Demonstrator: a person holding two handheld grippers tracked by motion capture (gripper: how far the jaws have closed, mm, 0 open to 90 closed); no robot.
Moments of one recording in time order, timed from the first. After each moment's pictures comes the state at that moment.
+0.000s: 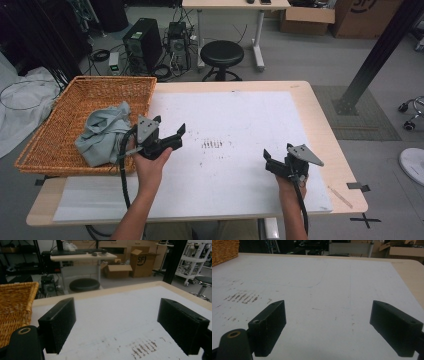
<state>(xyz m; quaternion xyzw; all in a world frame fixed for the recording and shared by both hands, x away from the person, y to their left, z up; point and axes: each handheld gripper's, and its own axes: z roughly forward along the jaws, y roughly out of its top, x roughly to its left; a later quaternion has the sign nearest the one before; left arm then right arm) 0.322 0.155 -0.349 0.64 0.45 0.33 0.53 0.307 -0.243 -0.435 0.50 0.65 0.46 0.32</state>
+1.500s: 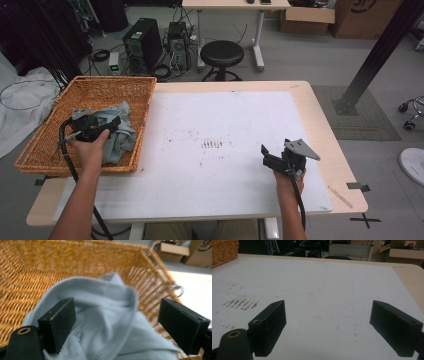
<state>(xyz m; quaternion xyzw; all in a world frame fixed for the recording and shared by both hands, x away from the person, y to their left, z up) 0.387 0.338 -0.390 0.59 0.63 0.31 0.40 0.319 -0.236 -0.427 0.50 0.66 0.46 0.33</state>
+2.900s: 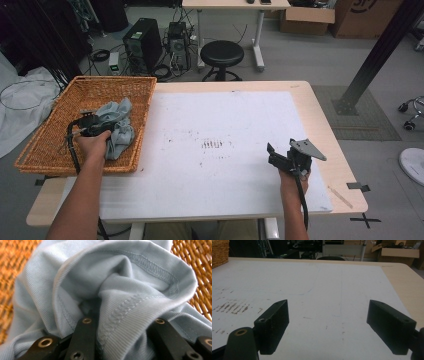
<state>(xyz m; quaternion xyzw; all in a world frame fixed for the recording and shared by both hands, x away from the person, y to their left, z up) 0.423 0.357 -0.424 0.59 0.69 0.21 0.36 0.316 -0.248 -0.424 0.52 0.64 0.46 0.34</state>
